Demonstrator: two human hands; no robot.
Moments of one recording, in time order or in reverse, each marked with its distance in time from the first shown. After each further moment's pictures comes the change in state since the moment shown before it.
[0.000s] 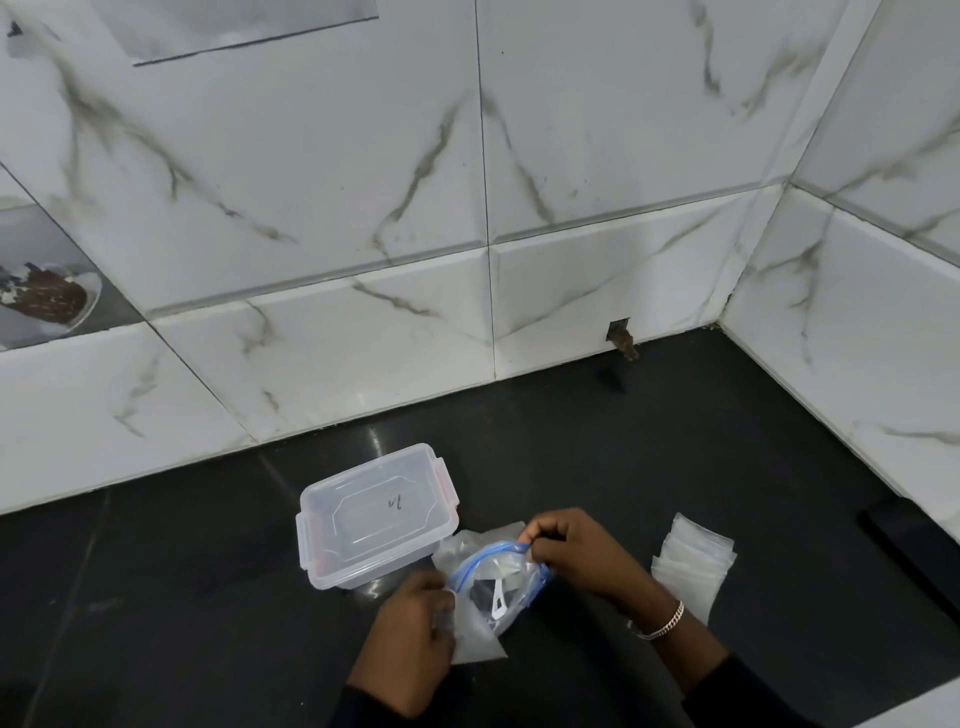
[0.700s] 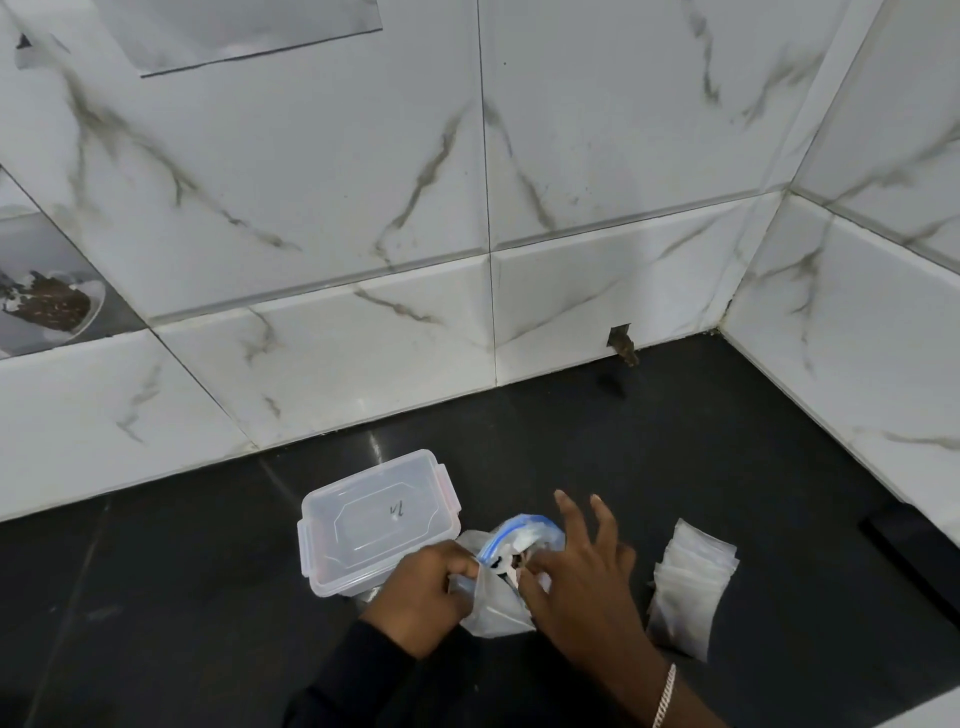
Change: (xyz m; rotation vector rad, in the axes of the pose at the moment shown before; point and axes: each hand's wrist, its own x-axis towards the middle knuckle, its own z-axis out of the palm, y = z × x) left_hand 0.038 0.014 -0.029 -0.086 -0.083 0.035; right_hand -0.041 -0.026 0.041 -0.905 0.374 -0.017
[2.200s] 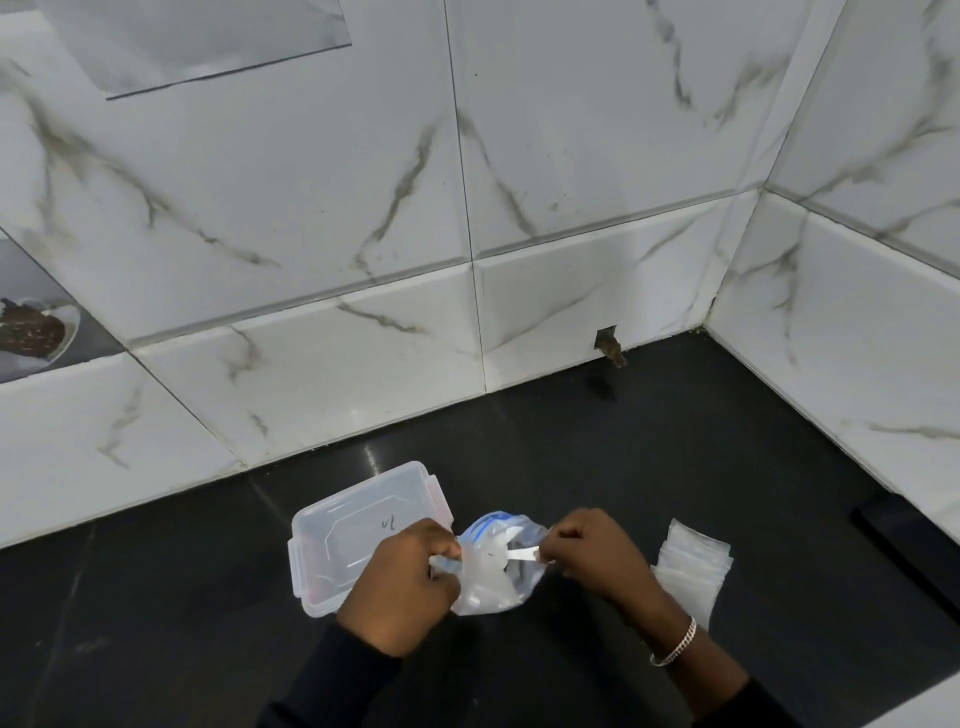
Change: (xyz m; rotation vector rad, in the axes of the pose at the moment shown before) left_hand -0.002 0.024 -0.031 -0.006 0.119 -0.014; right_hand 0.039 0.031 -0.028 0.670 -0.171 0.268
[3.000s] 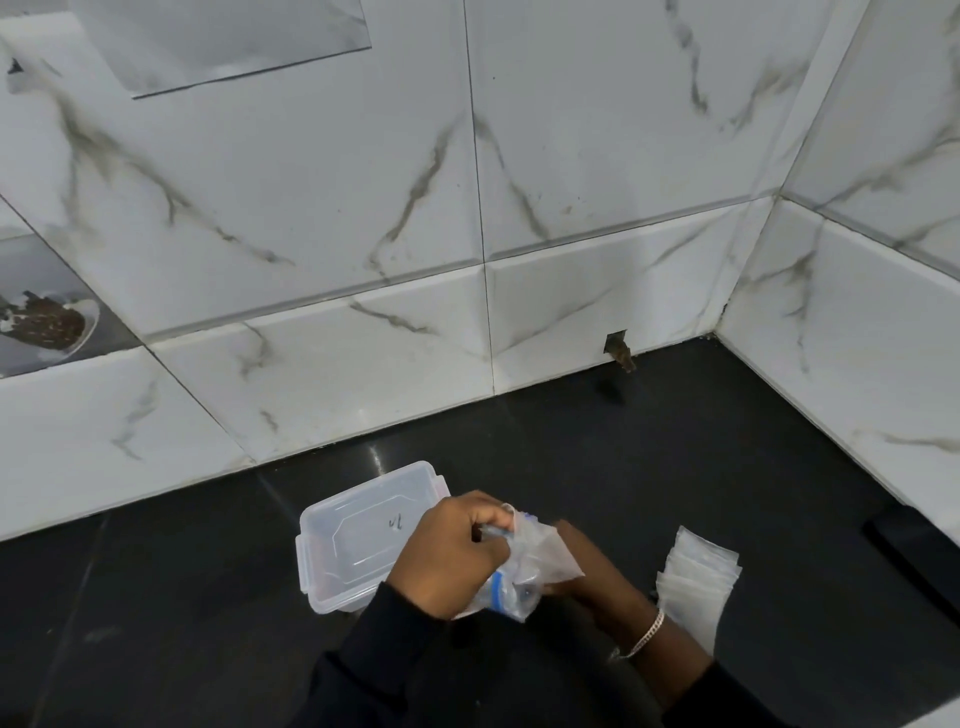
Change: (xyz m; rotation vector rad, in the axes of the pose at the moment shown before) left_hand 0.014 0.041 0.001 -0.274 -0.021 0.101; right_hand 0.012 0.001 0.026 -0.268 -0.208 -0.070
